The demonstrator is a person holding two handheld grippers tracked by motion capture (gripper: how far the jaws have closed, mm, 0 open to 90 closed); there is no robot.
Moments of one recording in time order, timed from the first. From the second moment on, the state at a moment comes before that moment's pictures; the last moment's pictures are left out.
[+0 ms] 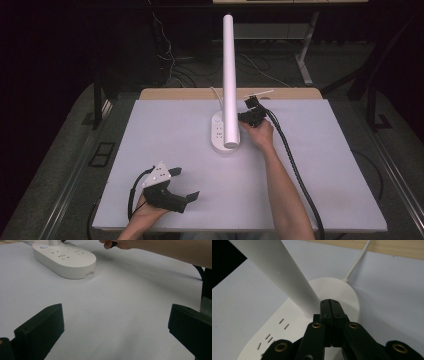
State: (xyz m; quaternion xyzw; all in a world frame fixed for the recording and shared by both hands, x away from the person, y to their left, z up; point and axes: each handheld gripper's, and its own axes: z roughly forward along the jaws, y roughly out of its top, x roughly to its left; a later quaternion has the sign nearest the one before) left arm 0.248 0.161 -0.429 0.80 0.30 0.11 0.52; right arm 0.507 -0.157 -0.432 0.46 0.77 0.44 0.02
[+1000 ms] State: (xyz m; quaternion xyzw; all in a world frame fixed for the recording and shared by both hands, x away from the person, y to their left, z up) left arm 0.247 0.160 -0.428 0.80 0.30 0.10 0.52; right arm 0.504 -0.155 -0.434 0.46 0.77 0.44 0.03
